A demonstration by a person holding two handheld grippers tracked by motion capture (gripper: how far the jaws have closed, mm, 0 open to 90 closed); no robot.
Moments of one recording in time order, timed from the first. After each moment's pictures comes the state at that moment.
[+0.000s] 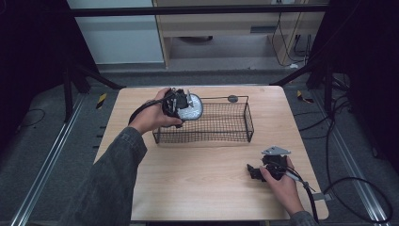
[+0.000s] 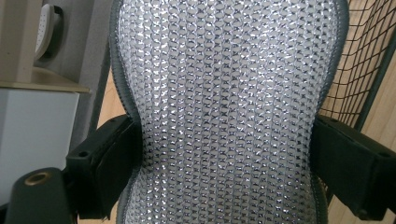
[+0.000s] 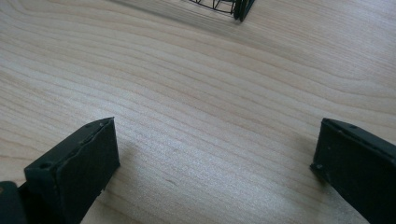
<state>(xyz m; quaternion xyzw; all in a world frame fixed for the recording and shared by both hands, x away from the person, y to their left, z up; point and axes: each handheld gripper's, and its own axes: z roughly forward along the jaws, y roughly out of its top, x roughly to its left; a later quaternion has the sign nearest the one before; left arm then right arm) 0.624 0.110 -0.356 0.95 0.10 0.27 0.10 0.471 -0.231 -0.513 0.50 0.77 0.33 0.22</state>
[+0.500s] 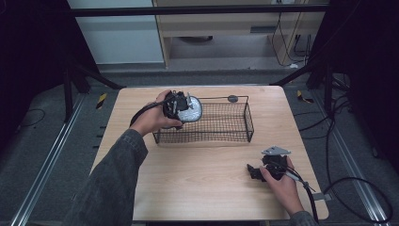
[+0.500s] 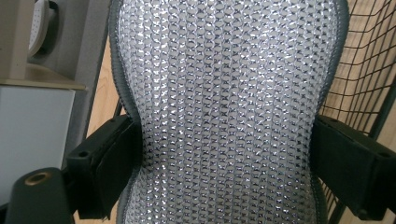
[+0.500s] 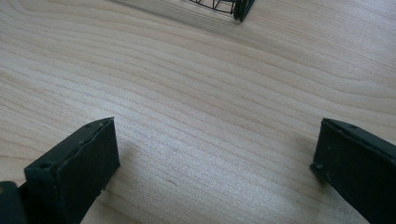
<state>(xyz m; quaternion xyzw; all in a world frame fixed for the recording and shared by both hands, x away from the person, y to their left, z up) 0.629 0.111 -0.372 0.96 0.10 0.26 0.10 0.471 -0.231 -0.513 0.50 0.77 0.33 0.22</state>
